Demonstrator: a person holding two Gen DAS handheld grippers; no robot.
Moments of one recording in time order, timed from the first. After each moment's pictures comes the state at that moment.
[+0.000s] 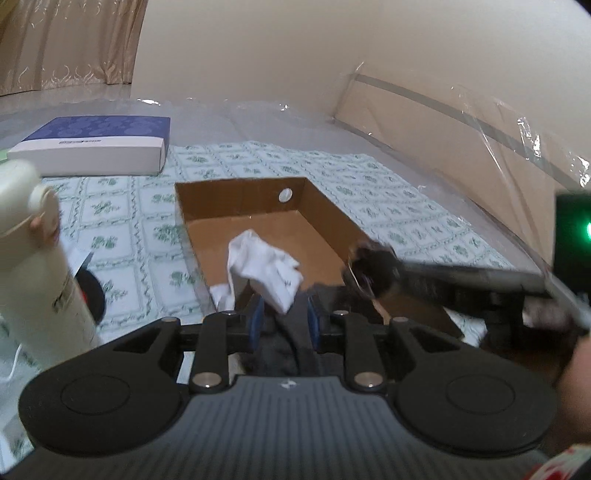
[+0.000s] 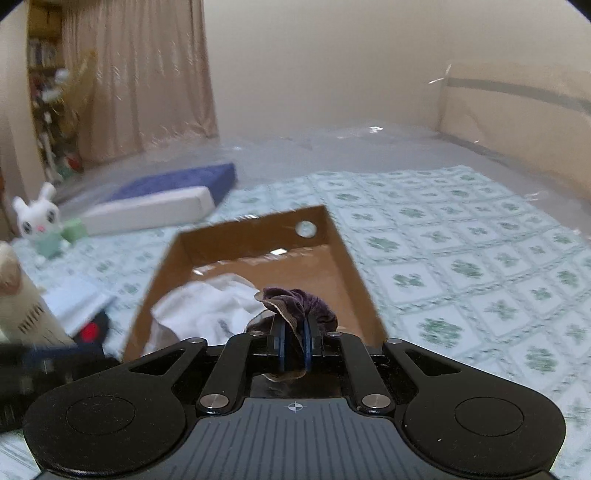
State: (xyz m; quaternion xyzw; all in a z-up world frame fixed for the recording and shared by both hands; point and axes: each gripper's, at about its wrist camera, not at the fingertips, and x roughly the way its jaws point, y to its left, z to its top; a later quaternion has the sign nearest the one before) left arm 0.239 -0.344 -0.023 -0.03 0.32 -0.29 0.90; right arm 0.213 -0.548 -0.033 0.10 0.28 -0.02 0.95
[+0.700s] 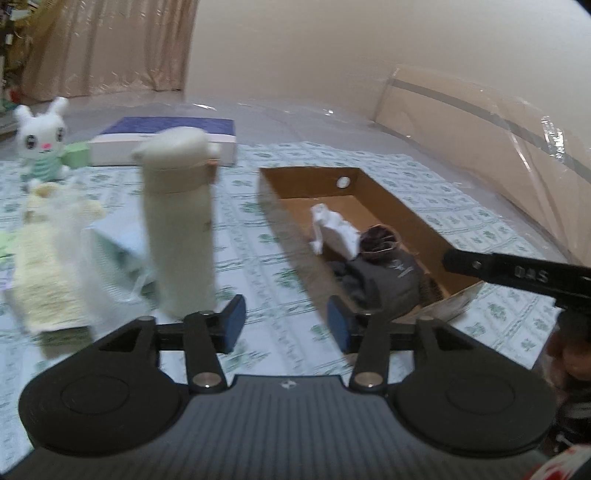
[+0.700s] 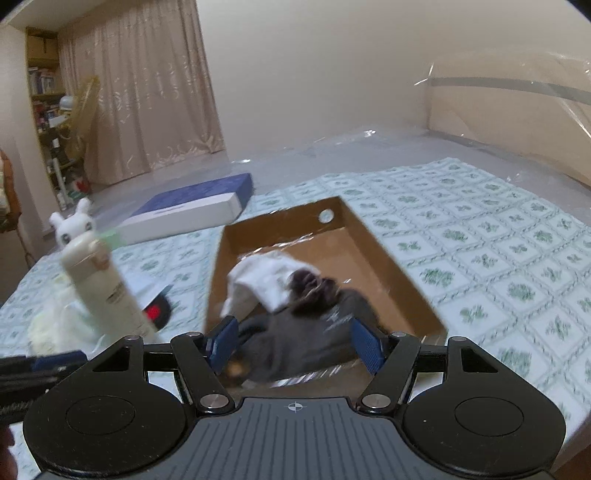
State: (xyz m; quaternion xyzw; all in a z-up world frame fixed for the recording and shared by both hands) left arm 0.161 -0.249 -0.015 -0.01 0.31 -0.21 0.93; right arm 0.102 -0.487 -0.005 0.14 0.27 -0.03 0.95
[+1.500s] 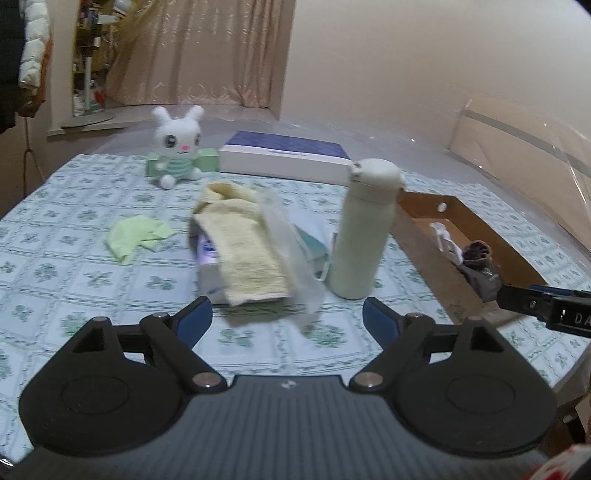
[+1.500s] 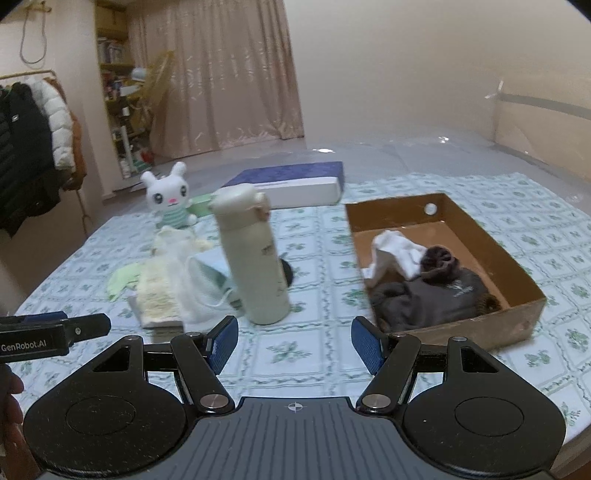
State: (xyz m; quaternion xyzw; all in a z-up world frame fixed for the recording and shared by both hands) left arm 0.108 -0.091 0.010 -0.03 0.29 -0.10 0.95; right arm 0.067 -0.349 0.014 0.09 0.27 0.06 0.96
